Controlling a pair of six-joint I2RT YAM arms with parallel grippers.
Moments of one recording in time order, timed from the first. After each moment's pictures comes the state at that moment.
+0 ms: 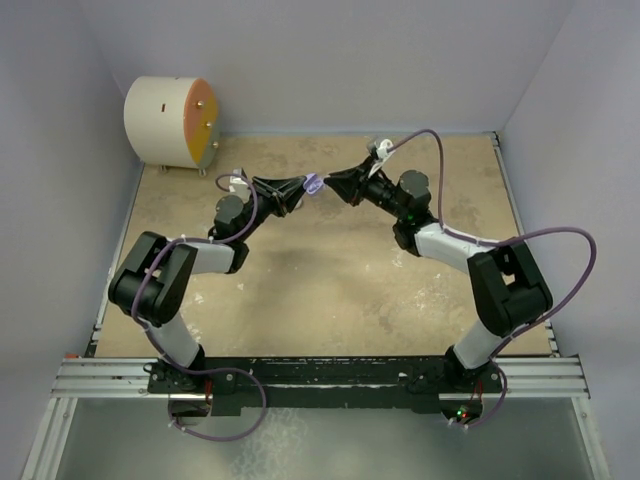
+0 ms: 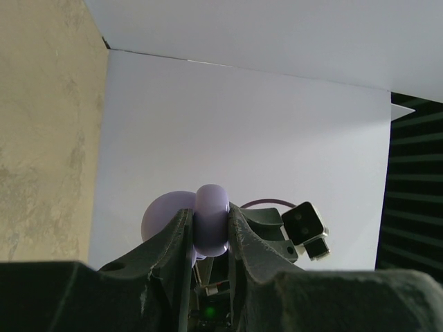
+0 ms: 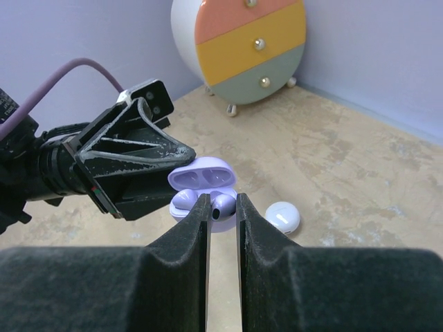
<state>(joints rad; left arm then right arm) -0.37 1.72 0.70 1.14 0.28 -1.78 0.43 1.66 0.94 0.84 -0.52 0.31</state>
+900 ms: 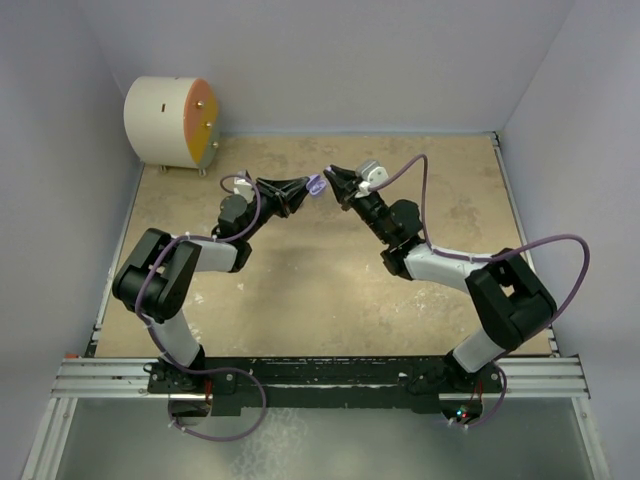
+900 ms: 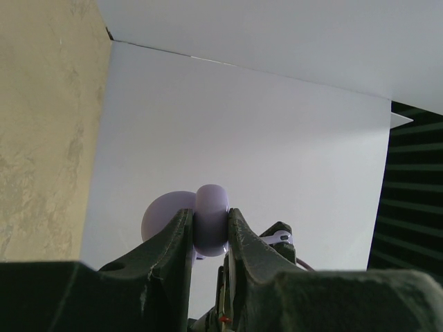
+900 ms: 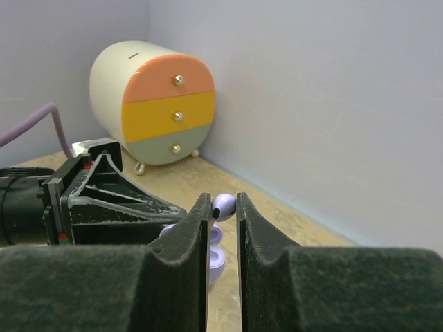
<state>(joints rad) -0.38 1.75 0.72 1.13 0.28 -1.83 0.62 1.58 0.79 1.14 -0.10 -0.10</state>
